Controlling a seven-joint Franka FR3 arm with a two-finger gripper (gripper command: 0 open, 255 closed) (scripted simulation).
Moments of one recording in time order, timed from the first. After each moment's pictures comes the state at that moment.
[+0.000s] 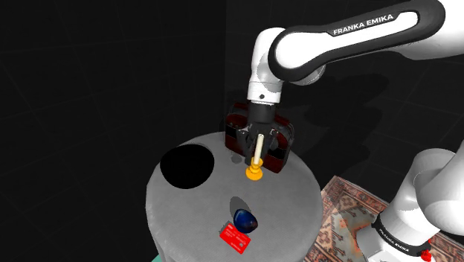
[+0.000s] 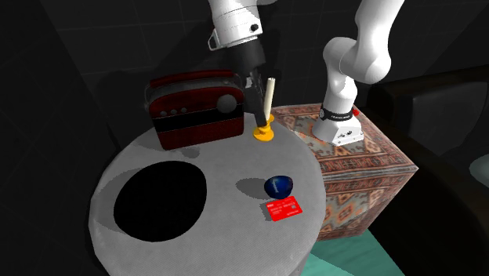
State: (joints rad) arm 0.21 -0.20 0.22 -2.19 0.45 1.87 0.50
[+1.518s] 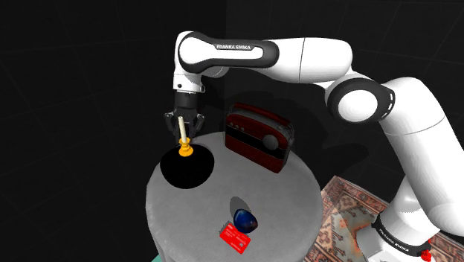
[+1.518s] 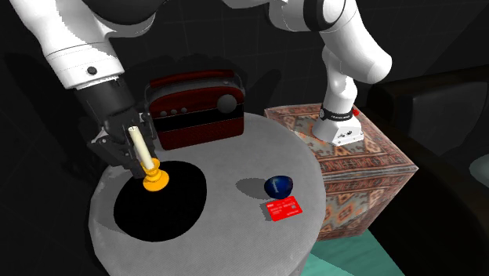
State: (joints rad) arm 0.28 0.76 0.21 -0.95 0.25 1.61 0.66
